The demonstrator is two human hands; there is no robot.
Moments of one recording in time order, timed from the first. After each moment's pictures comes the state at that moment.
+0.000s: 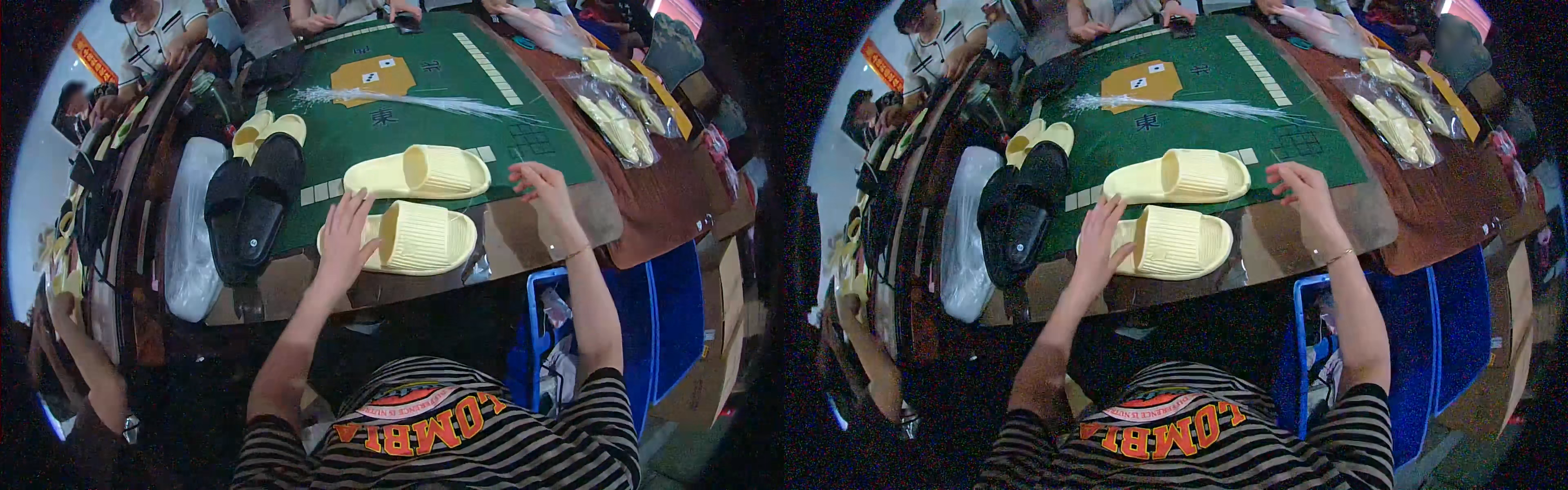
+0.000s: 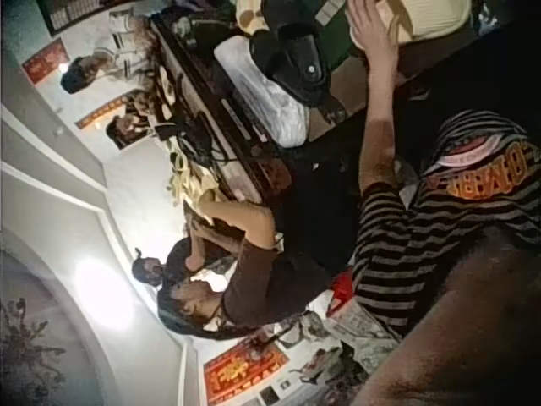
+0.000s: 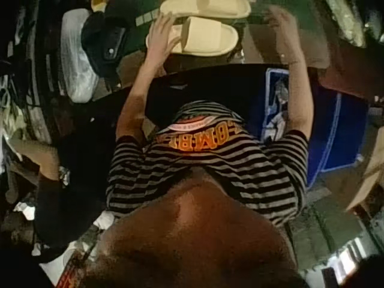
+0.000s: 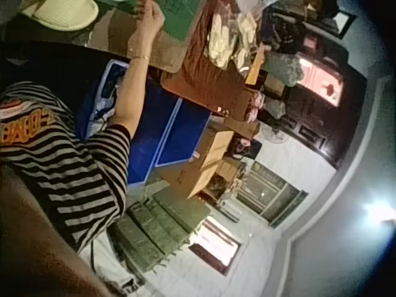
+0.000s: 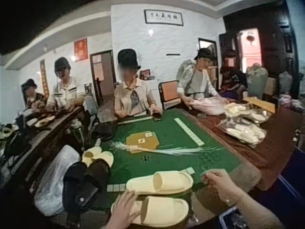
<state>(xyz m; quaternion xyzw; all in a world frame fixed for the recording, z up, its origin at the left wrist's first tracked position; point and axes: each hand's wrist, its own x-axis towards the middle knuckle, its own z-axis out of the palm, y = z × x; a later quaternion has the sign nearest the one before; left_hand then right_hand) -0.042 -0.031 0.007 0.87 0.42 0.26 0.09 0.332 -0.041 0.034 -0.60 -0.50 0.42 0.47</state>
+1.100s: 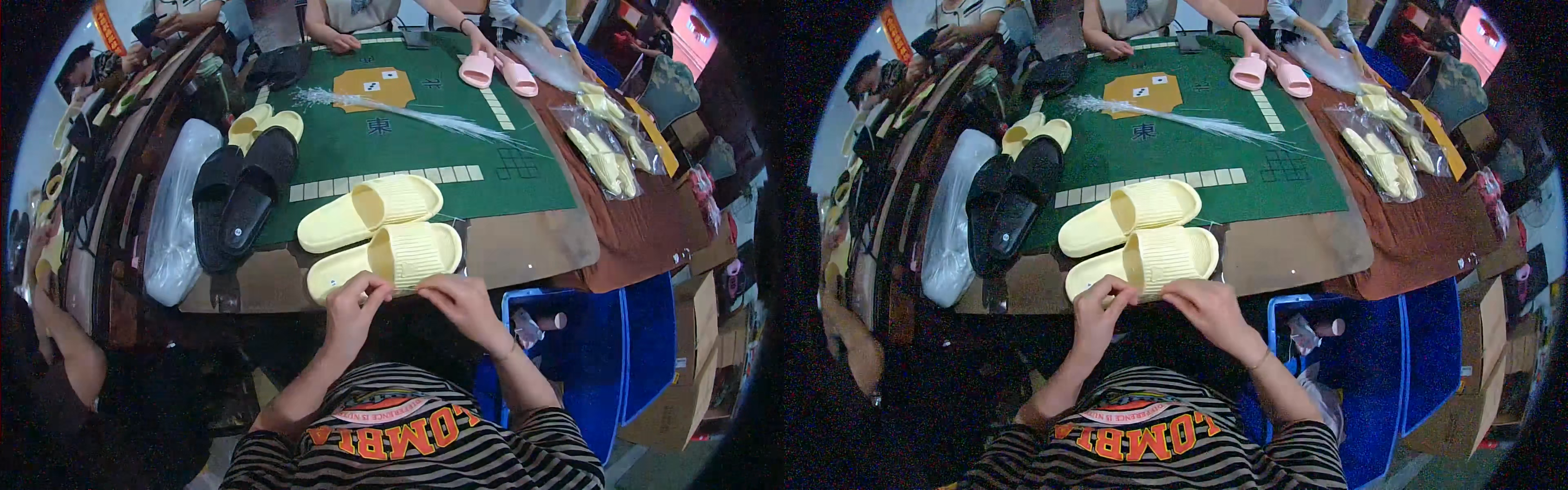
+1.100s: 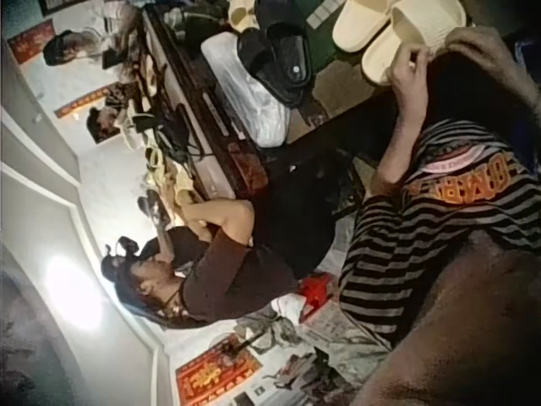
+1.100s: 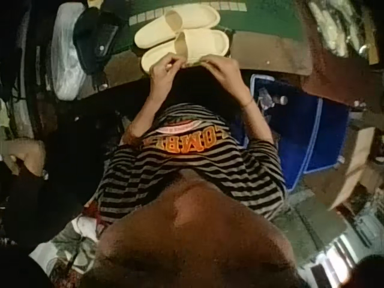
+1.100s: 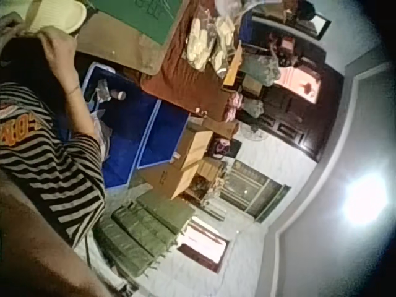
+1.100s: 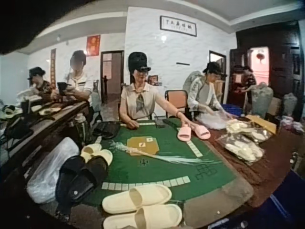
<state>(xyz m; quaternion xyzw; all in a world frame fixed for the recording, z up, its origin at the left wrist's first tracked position) -0.009 -0.137 0.033 0.67 0.47 0.43 0.38 0.194 -0.149 0.039 -0.47 -0.76 0.21 0.39</state>
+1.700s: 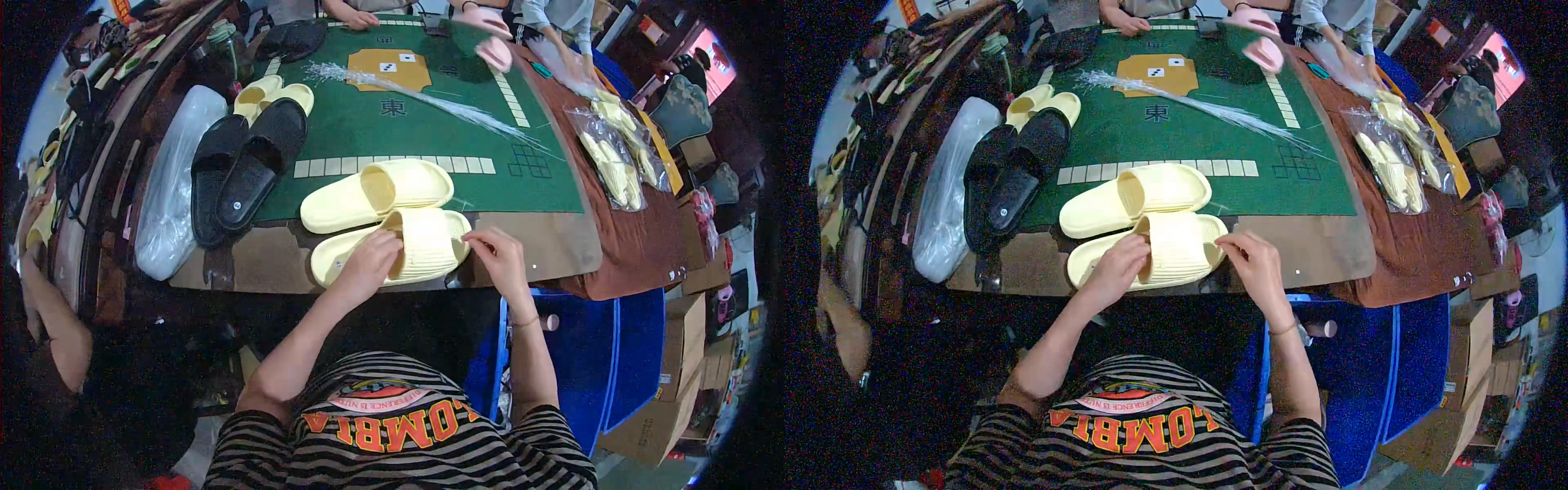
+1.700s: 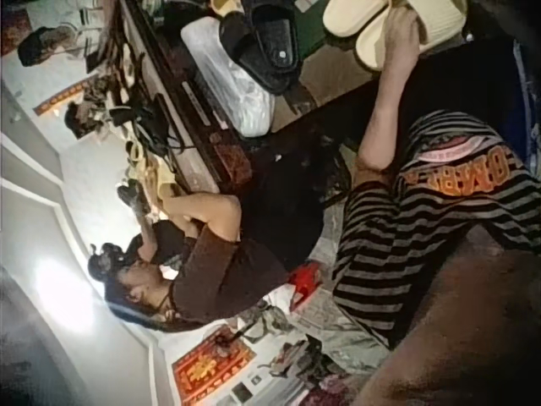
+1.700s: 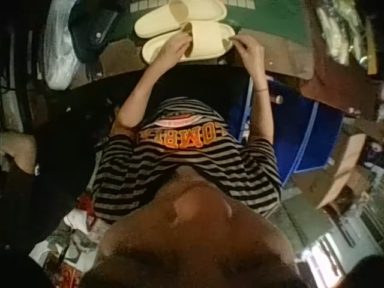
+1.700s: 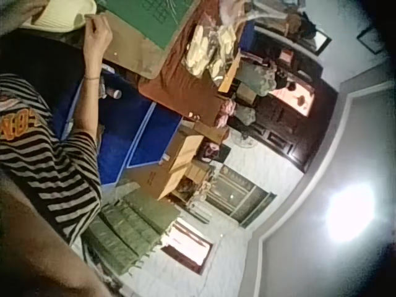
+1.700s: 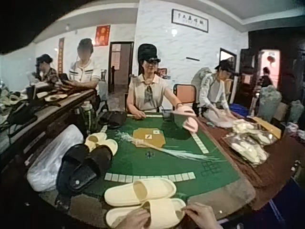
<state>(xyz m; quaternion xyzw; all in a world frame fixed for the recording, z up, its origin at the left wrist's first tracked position) -0.006 -0.076 -0.009 0.80 0.37 0.34 0.33 0.249 -0.105 0.027 -0.60 -0.69 0.20 0.35</state>
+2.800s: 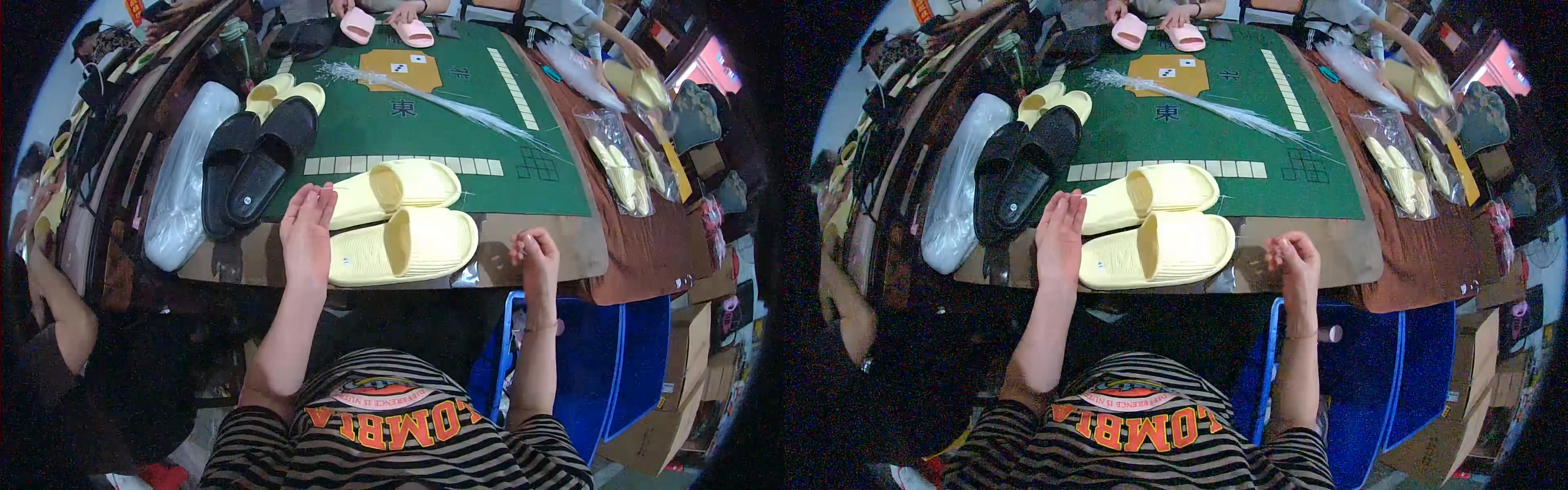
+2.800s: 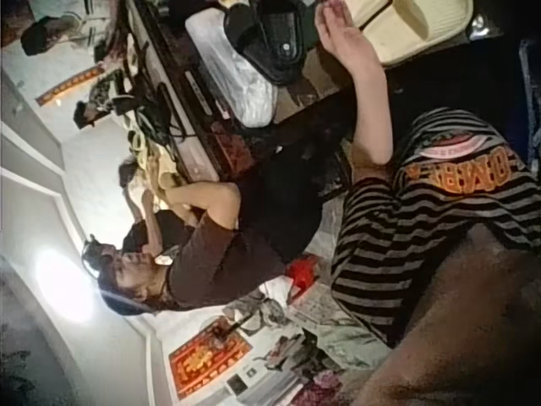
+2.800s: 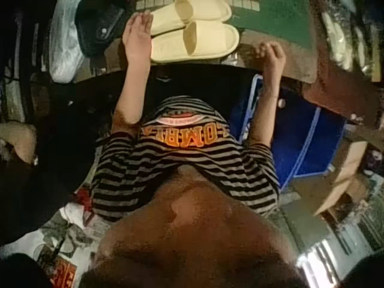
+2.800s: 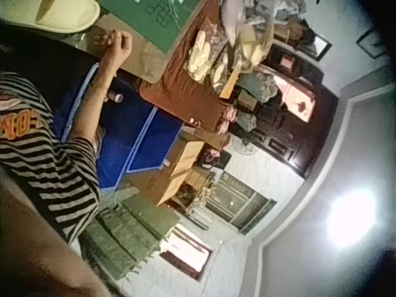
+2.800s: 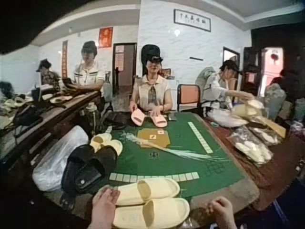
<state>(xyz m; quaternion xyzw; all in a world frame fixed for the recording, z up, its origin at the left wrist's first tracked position) -0.052 -0.058 0.013 0.20 0.27 0.75 0.58 0.296 -0.117 0.005 -0.48 -0.39 0.47 0.63</state>
